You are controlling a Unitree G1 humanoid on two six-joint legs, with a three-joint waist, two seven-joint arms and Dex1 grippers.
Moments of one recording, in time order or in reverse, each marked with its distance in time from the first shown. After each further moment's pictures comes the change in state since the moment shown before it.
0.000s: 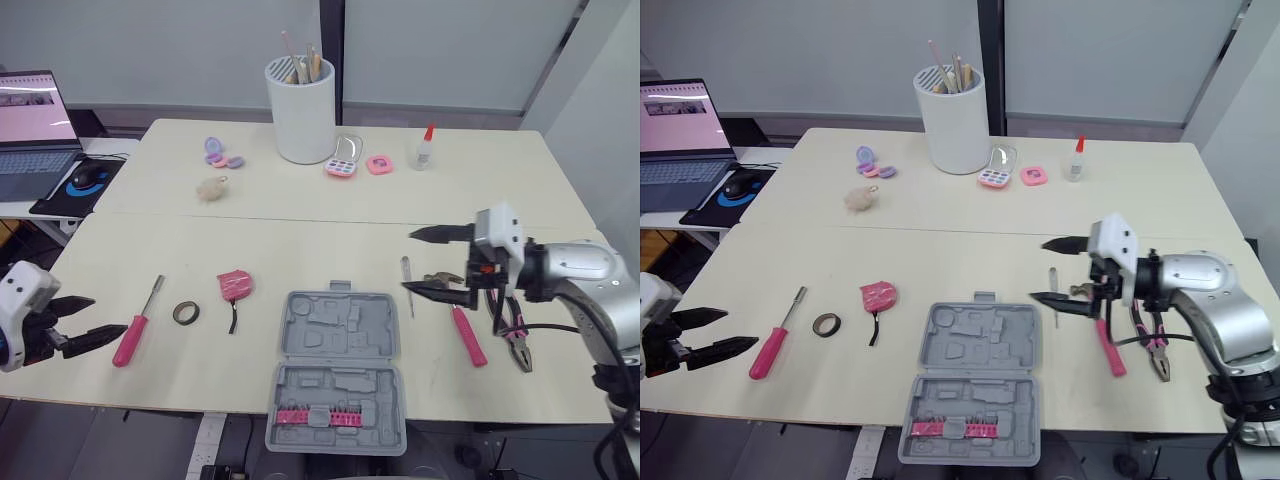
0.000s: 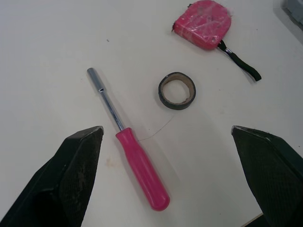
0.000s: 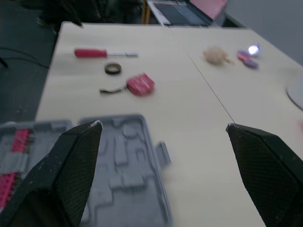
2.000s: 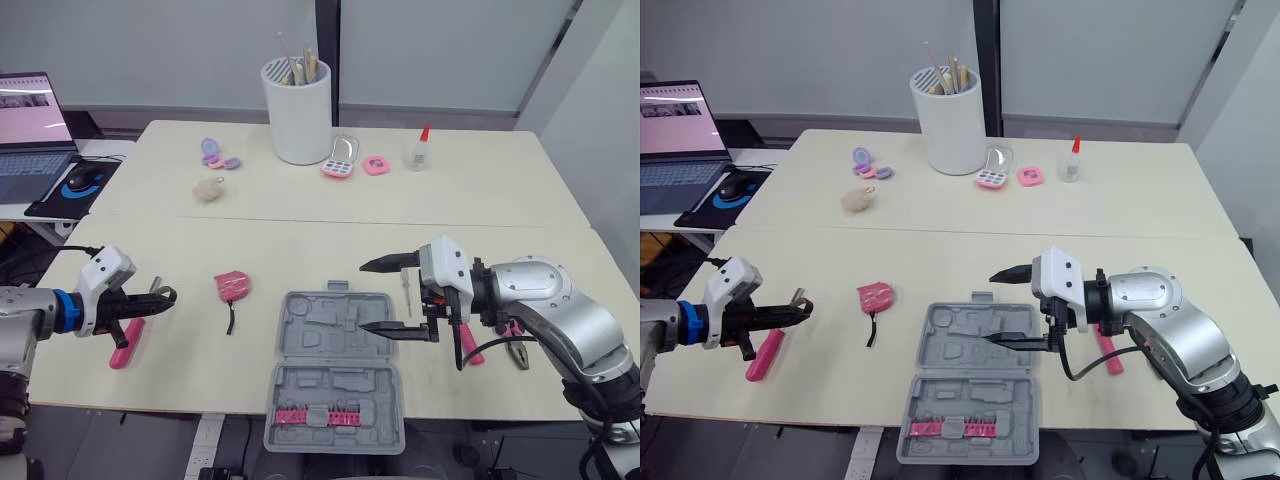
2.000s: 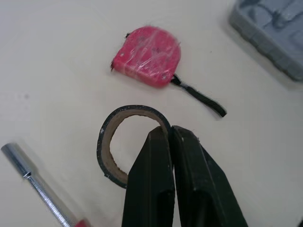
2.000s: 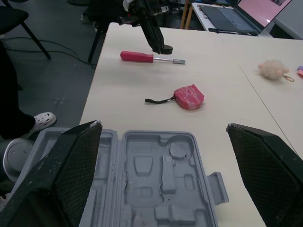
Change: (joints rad) left arm -0.364 -0.062 -0.317 0.110 0.044 0.036 -0.124; right arm 0.018 0.013 0.158 -0.078 -0.063 0.012 -0.037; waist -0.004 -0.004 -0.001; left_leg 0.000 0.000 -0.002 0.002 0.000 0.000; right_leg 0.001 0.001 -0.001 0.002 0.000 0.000
